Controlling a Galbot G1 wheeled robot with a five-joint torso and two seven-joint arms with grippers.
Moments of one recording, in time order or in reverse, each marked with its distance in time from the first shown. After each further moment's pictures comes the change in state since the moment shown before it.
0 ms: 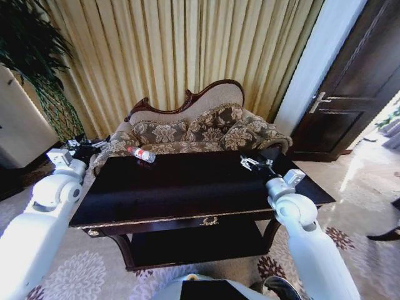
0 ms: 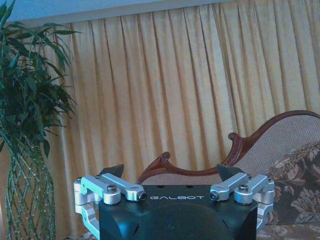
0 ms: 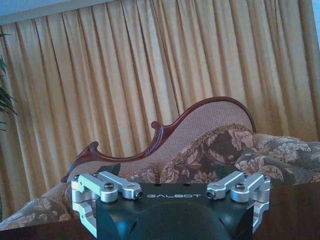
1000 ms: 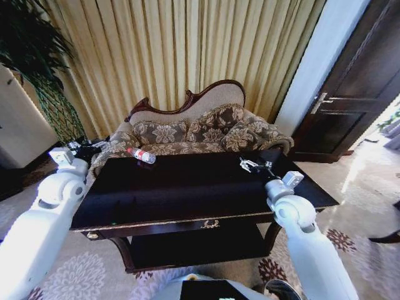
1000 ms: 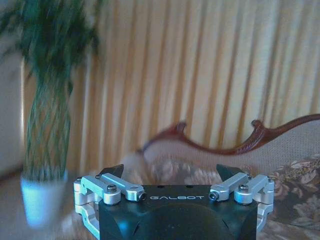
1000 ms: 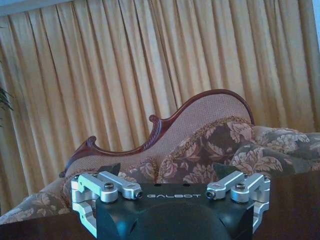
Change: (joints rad) left arm -0.162 0.004 0.095 0.034 -0.427 0.168 -0.385; right arm -0.033 0.031 -0.006 0.003 -0.028 -0.003 0.000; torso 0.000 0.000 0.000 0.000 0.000
